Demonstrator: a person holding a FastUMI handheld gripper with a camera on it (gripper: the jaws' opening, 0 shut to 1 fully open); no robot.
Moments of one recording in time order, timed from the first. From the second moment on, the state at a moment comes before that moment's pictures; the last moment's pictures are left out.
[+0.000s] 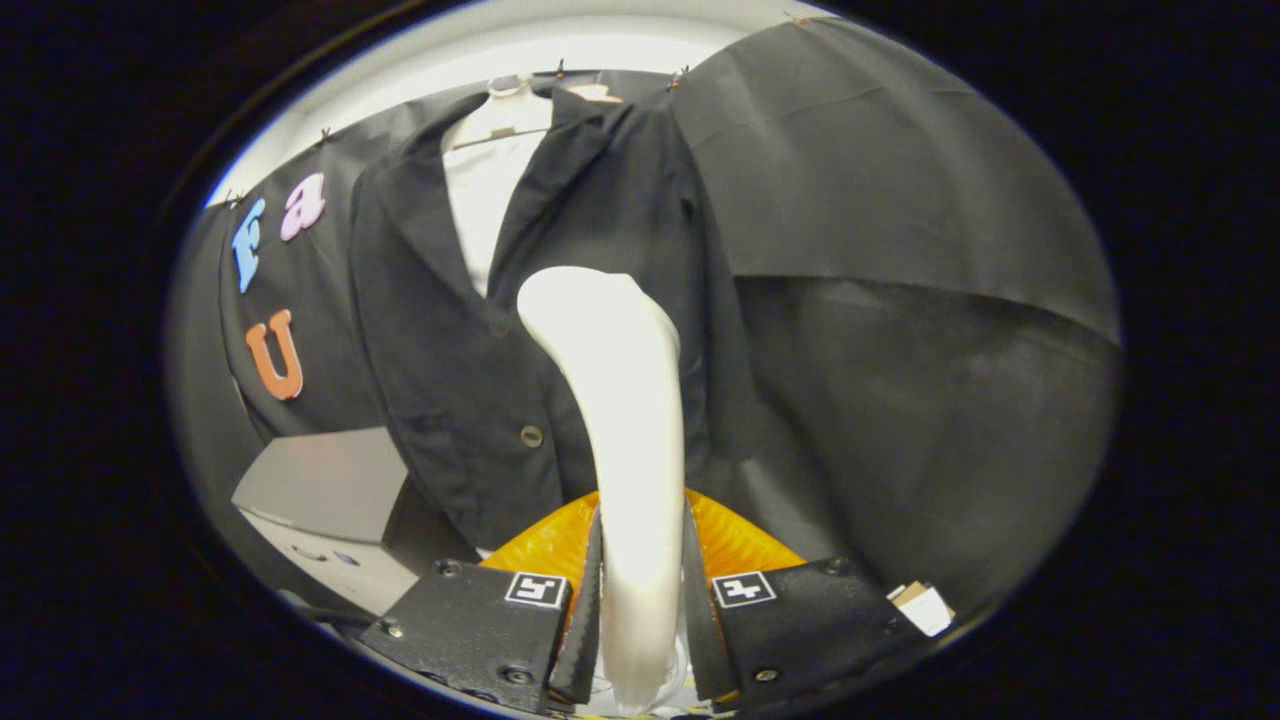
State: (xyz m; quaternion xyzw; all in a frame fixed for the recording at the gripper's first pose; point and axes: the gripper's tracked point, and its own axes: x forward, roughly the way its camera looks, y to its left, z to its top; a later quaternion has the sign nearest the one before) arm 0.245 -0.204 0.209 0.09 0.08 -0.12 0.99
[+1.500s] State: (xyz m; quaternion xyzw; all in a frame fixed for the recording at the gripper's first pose) arm 0.348 -0.229 0.340 0.04 0.02 -0.19 0.98
